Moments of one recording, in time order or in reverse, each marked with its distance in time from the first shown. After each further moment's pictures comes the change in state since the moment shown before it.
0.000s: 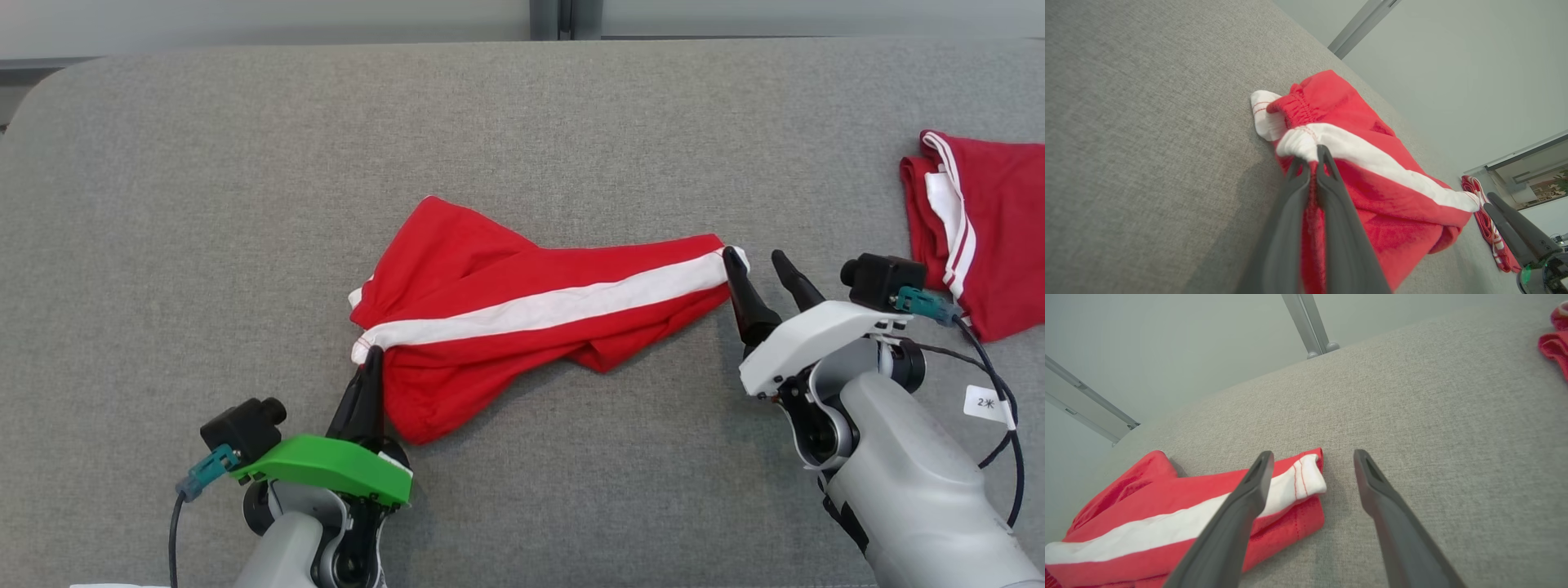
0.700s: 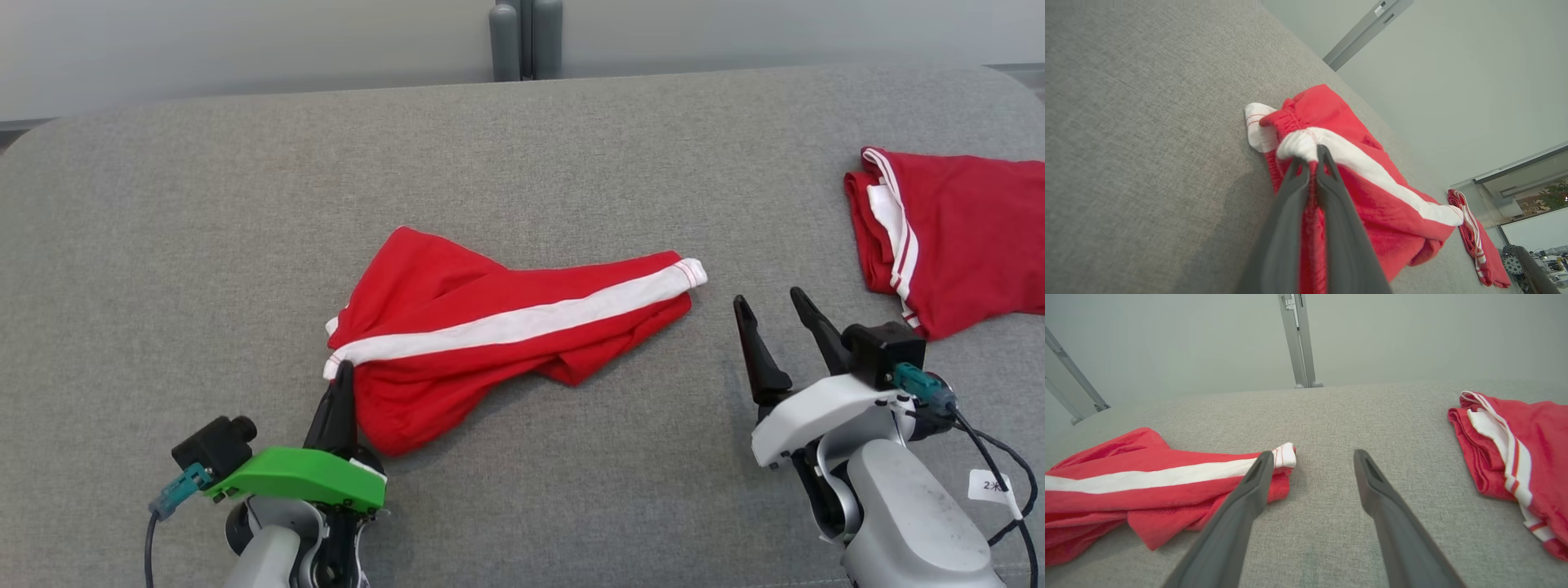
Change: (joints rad) left arm 0.014 0.004 0.052 0.034 -0.058 0.000 0.000; right arm 0.215 0.025 -0.132 -0.202 -0.383 0.000 -0.066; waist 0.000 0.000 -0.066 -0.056
